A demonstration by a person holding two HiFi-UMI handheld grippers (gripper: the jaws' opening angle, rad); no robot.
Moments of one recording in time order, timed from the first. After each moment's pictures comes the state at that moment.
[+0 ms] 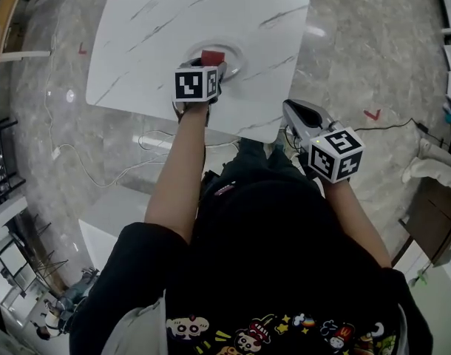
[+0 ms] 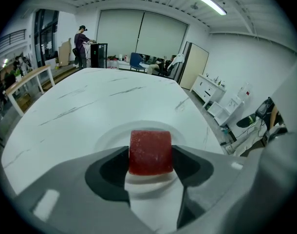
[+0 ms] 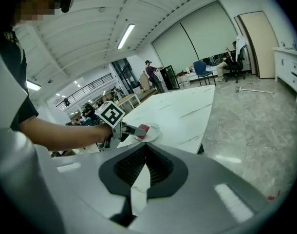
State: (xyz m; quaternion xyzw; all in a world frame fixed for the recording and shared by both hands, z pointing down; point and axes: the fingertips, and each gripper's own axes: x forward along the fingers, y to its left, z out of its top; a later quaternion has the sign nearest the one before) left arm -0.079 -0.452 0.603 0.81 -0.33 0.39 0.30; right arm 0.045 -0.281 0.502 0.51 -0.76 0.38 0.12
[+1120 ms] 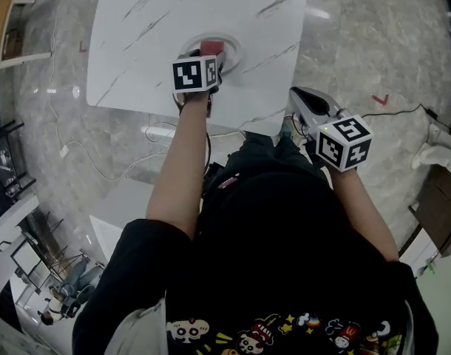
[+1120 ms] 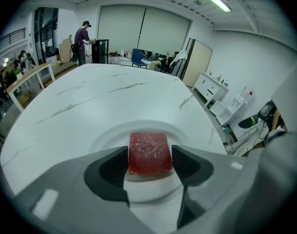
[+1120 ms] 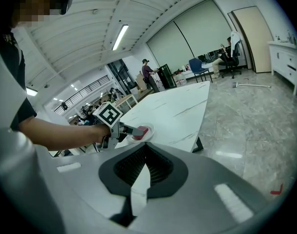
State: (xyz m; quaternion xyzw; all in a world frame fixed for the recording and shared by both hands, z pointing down) left arm -0.070 -0.463 0.619 0.79 -0.34 0.40 0.31; right arm 0.066 -0.291 0.519 0.51 -0.75 0.40 0.11
